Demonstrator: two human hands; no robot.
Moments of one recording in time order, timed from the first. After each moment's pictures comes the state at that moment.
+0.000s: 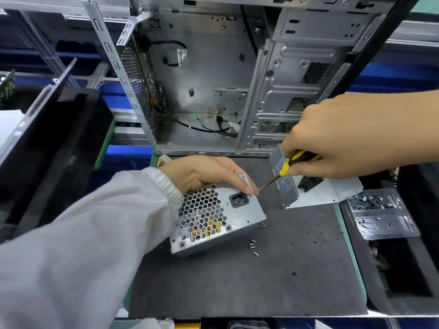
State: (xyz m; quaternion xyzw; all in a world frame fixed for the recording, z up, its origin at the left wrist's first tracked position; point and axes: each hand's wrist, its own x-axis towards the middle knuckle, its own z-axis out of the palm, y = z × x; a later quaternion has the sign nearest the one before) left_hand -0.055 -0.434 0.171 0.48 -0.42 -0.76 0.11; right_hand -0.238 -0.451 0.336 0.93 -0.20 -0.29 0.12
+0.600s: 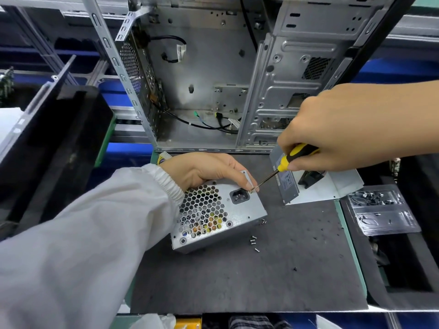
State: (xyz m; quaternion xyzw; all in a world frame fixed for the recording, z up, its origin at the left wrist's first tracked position) left_hand -0.056 -0.431 0.174 0.48 -0.42 -0.76 0.13; right_hand -0.231 -0.448 0.342 0.93 -0.20 -0.28 0.11
